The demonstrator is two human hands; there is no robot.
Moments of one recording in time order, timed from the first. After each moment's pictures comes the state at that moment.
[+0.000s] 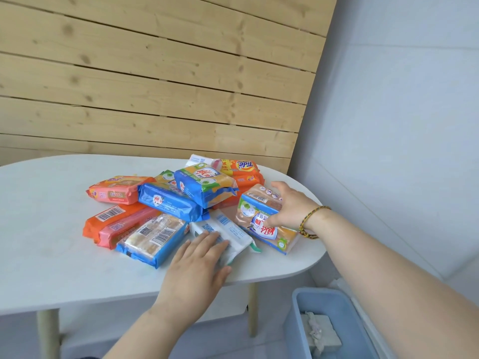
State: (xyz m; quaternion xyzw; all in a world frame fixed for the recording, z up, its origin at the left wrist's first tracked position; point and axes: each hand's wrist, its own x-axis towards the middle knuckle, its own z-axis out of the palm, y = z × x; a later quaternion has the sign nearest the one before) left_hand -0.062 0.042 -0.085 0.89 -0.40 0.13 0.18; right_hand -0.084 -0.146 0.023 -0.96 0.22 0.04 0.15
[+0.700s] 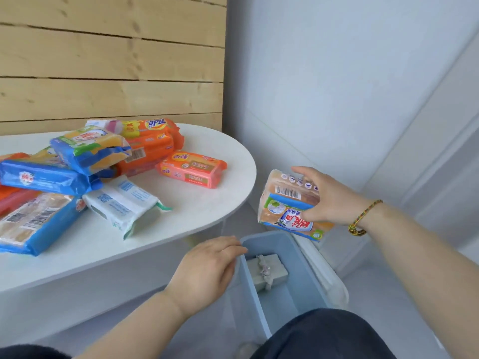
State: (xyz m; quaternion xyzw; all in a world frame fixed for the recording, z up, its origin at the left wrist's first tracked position) left_hand -0.146 -0.055 -0.116 0.74 -0.61 0.05 0.28; right_hand -0.253 -0.250 0.004 -0.94 0.27 0.00 0.22
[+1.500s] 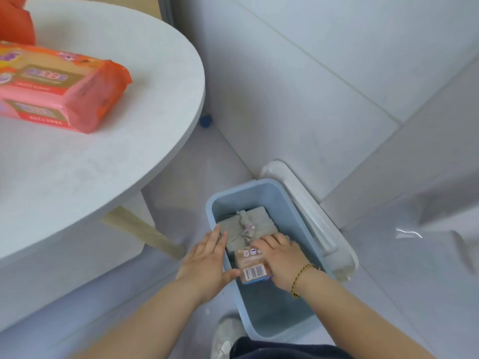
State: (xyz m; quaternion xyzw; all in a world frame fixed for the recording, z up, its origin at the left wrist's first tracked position) left_hand -0.154 -0.176 -0.285 0.81 -0.47 -0.34 0.01; right_hand -0.275 -0.302 -0.299 -0.93 0.22 0.25 0.14
